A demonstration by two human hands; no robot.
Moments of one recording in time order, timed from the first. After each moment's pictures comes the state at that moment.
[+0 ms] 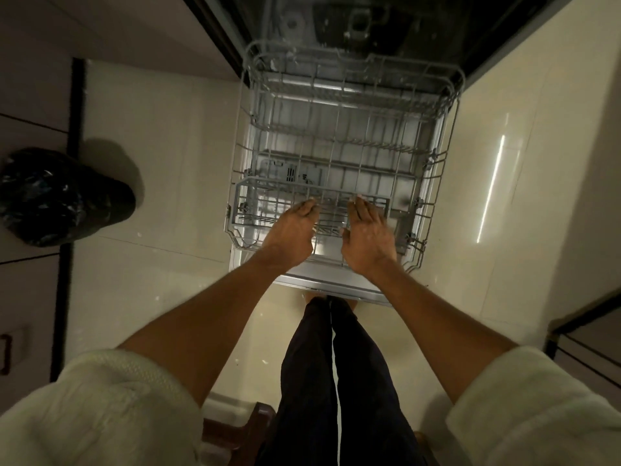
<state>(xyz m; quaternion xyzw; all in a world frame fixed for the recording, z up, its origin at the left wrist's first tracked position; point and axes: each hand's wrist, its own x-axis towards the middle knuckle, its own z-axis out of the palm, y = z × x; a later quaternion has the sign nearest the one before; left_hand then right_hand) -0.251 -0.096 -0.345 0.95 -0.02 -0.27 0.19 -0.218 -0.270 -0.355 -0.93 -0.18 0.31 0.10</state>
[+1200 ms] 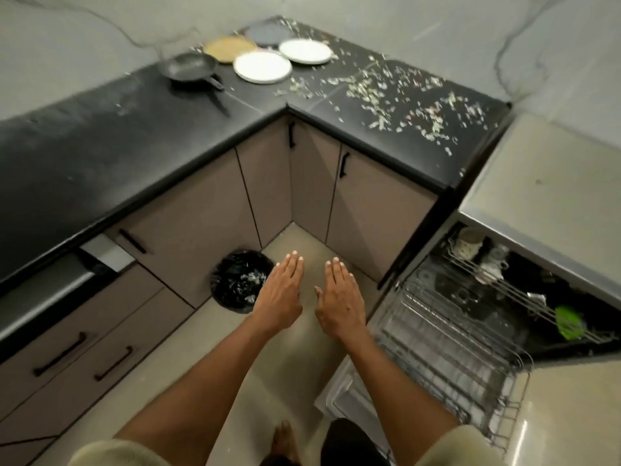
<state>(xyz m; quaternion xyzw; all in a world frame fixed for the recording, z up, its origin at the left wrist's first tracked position) -0.445 0.286 -0.005 0.96 0.24 0.02 0.15 -0.350 0.168 0.002 -0.90 -0.40 0.13 0.13</state>
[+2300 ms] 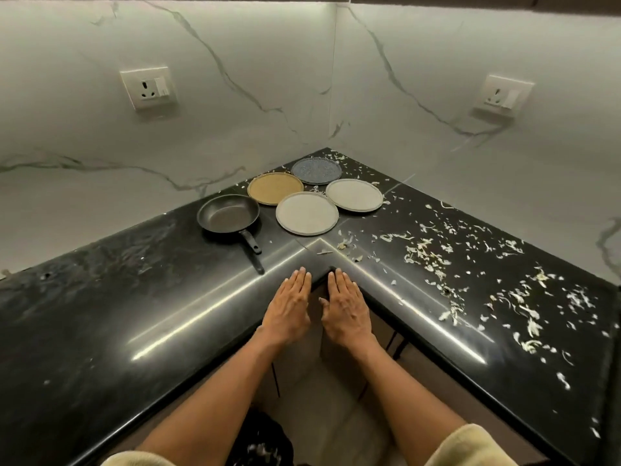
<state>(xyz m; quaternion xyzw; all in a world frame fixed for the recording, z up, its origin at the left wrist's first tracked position) -0.187 0.697 0.096 0.94 0.30 0.11 0.12 -0.069 0.605 0.096 -0.86 -0.49 0.04 0.15</state>
